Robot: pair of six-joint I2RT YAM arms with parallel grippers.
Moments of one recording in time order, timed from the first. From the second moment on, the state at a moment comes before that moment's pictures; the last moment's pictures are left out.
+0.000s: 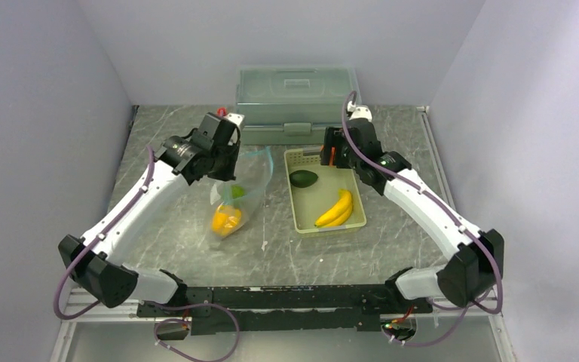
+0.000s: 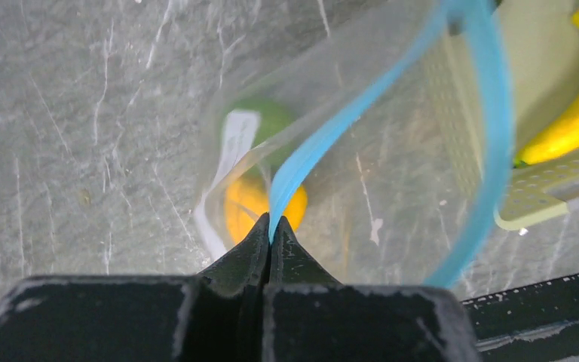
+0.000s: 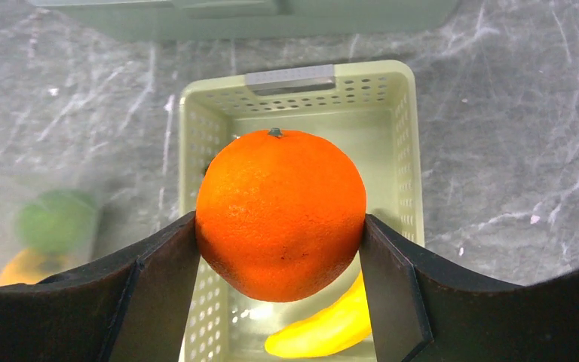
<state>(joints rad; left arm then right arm) -0.57 1.37 1.45 -1.00 -0.19 -0.27 0.51 1.36 1.19 -0.46 0.25 0.41</state>
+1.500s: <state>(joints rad) -0.65 1.30 1.49 -1.04 -0.12 -0.20 1.01 1.47 1.39 -0.41 0.11 0.32</state>
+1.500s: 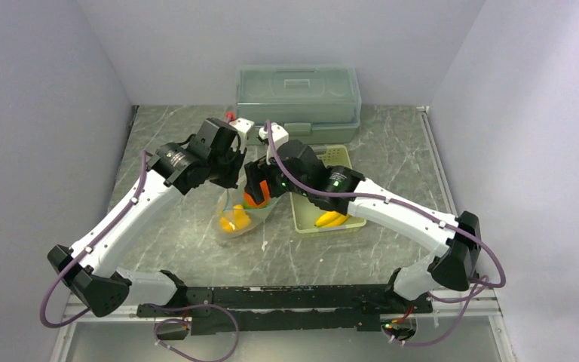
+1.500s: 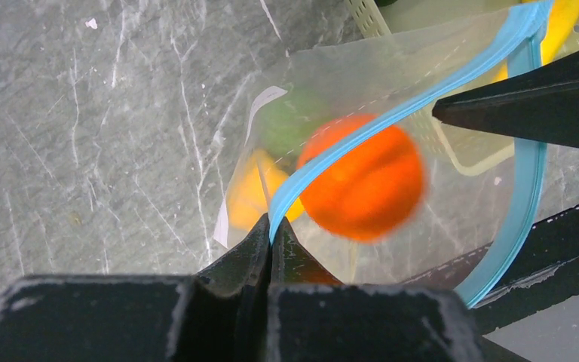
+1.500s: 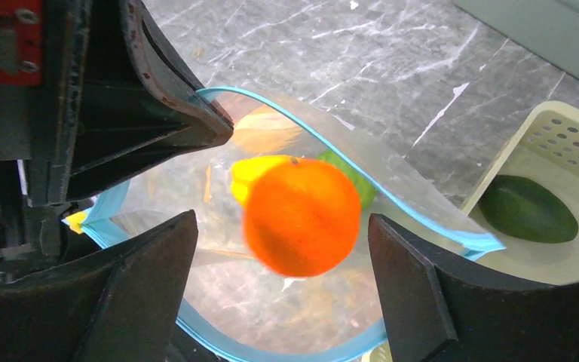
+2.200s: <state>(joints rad) -0.67 1.33 1.60 -1.13 -0.13 -0.17 1.02 1.28 1.38 -0.42 0.31 0.32</state>
